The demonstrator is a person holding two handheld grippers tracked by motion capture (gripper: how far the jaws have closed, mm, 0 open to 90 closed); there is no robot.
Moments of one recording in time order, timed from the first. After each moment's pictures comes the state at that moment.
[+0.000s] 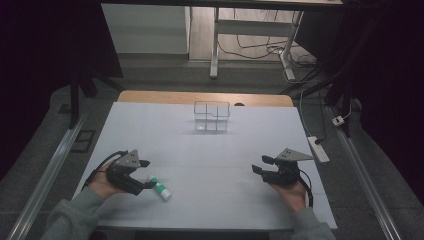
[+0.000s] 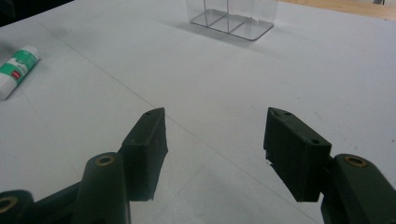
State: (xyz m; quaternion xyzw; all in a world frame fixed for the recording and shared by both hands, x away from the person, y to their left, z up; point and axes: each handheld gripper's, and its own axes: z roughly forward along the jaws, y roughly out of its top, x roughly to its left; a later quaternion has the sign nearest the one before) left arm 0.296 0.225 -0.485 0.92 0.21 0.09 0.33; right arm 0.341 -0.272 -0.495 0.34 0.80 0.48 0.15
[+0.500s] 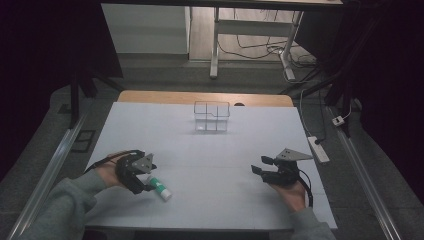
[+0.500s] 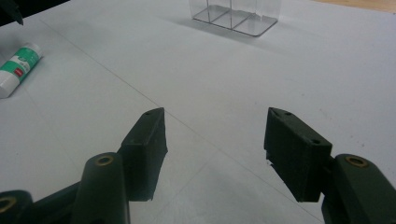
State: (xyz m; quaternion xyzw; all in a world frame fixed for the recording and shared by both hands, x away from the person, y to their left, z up) left arm 0.317 0.198 -0.478 0.98 0.04 0.07 0.19; right arm 0.343 -0.272 -0.497 0.34 0.80 0.47 0.14
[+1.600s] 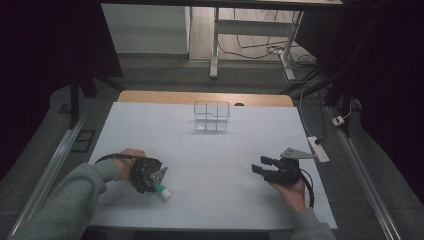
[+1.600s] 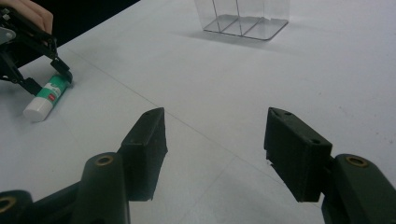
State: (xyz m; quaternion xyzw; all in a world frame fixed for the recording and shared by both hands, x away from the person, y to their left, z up) left arm 0.330 0.165 -0.503 0.99 -0.13 0.05 0.05; right arm 0.345 -0.278 -0.499 0.37 0.77 0.51 0.09
